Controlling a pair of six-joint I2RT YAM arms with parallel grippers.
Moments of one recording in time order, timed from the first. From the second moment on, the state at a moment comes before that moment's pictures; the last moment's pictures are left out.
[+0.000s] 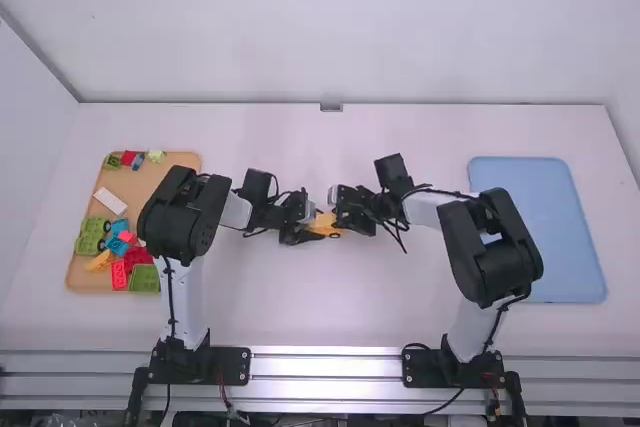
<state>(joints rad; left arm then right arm) -0.20 2.13 0.85 0.27 1.05 1.01 0.35 1.90 0.91 -0.11 -0.78 -1.02</state>
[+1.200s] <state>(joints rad) -0.20 2.13 0.85 0.25 1.05 1.02 0.33 1.93 0.93 -0.14 -0.85 -1.03</state>
